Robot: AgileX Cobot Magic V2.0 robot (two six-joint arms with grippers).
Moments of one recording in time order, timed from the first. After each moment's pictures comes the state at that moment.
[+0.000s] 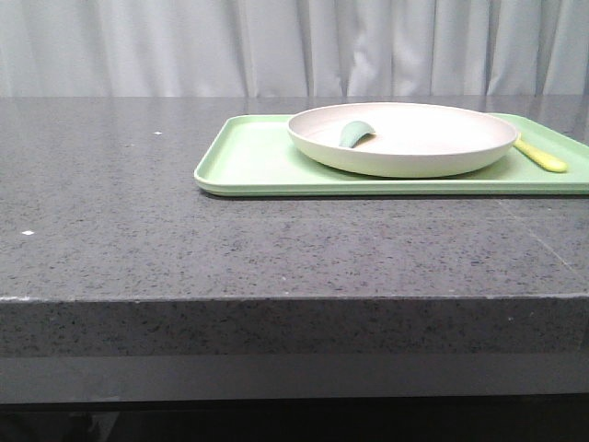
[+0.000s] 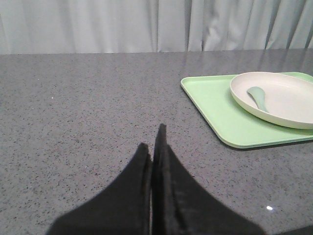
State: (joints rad) left arm -0.27 0.20 -0.46 0.00 0.51 -0.05; right arm 0.00 1.00 -0.95 0.09 0.55 -0.02
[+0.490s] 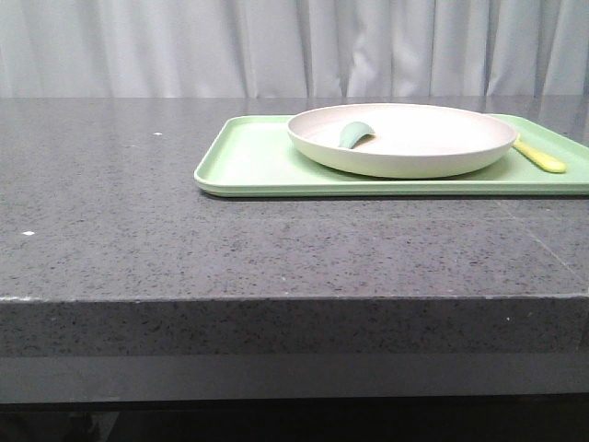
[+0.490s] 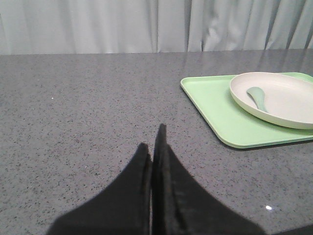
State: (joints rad) left arm -0.27 0.20 -0.46 0.00 0.51 -0.05; right arm 0.00 0.31 -0.43 0.09 0.36 -0.05
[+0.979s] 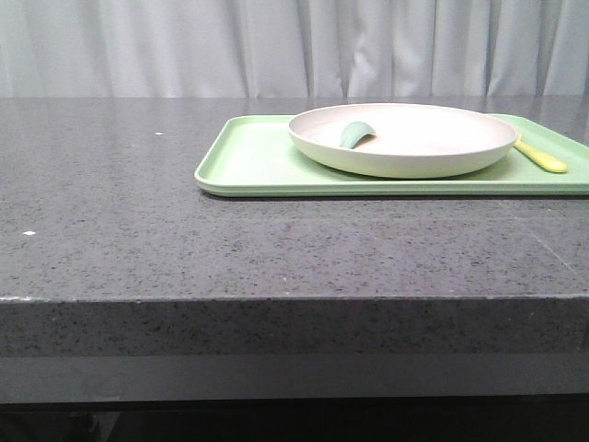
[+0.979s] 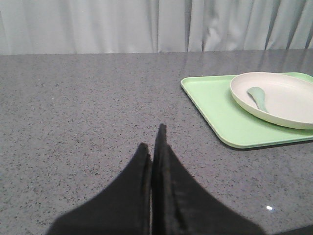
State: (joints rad) left arm -0.27 0.20 -0.46 0.00 0.51 -0.05; right arm 0.00 0.14 -0.38 0.09 0.36 -0.05
